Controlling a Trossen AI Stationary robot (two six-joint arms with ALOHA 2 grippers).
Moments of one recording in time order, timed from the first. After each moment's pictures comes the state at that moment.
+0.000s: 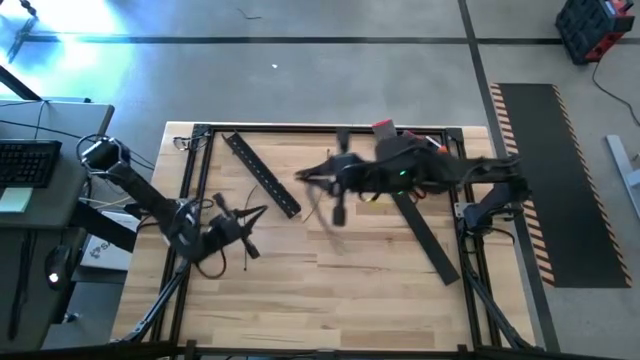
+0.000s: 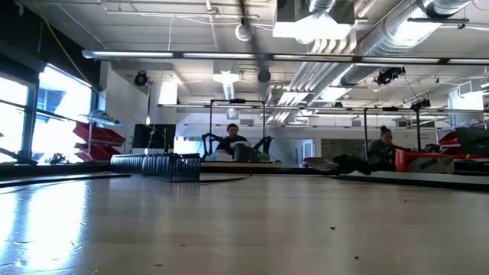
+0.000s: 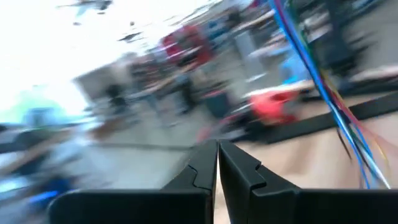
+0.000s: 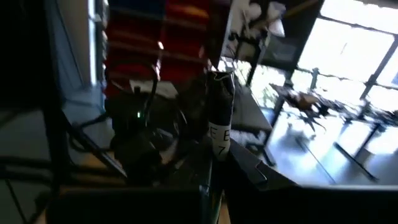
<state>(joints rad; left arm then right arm) -0.75 1.14 0.58 0.59 -1.47 0.46 0.17 1.72 1.93 -0.28 0.18 -0.17</state>
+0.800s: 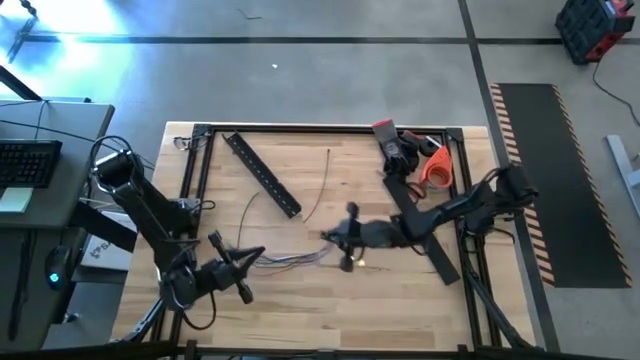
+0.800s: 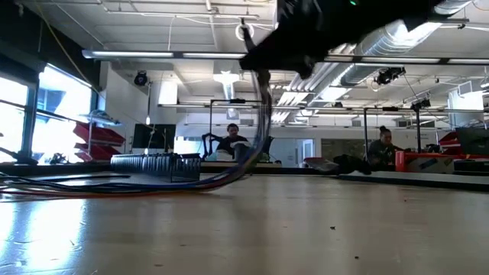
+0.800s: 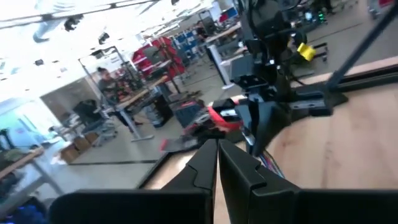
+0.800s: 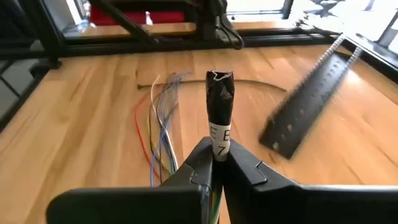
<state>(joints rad) -0.98 1.40 0.76 0.52 -1.53 0.29 0.31 1.66 0.84 0.41 0.39 0.17</state>
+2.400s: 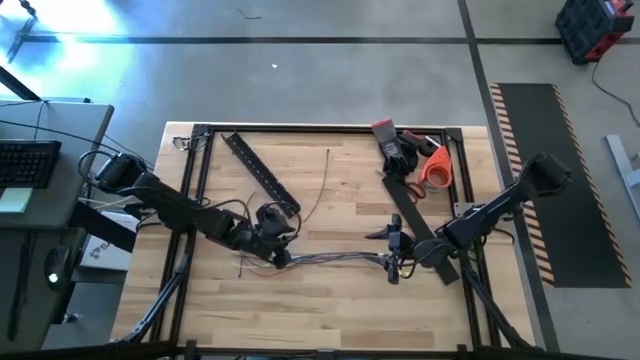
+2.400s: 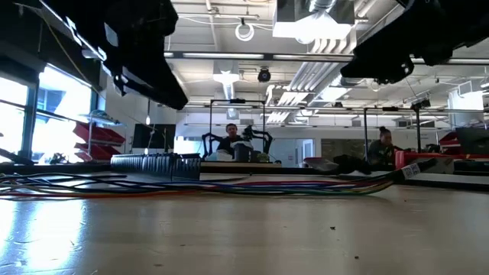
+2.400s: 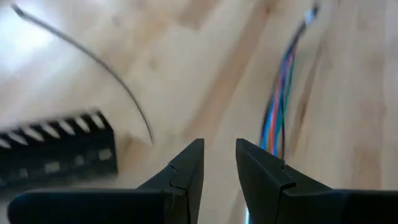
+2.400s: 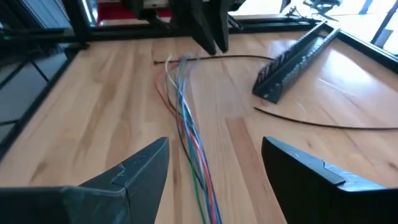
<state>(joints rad) -0.39 1.44 0.78 -0.22 -0.52 -0.66 0.56 1.31 0.49 0.37 0.61 0.29</state>
